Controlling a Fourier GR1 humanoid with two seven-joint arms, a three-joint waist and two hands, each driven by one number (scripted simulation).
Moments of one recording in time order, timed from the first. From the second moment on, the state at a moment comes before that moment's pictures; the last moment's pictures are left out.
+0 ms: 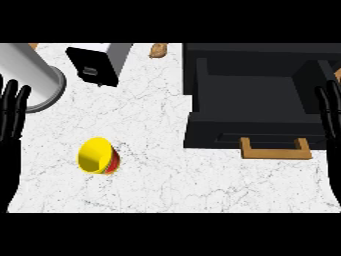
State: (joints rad) left arm -0.02 0.11 0.01 -2.10 -0.02 0.02 -0.03; right arm -0.03 -0.11 0.02 -2.10 0.02 -0.03 0.00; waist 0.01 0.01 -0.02
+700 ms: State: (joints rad) left arm 0.13 0.23 -0.05 -2.04 0.52 -0.41 0.05; right arm -0.01 -0.16 0.01 -2.07 0.02 0.02 0.03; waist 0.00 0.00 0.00
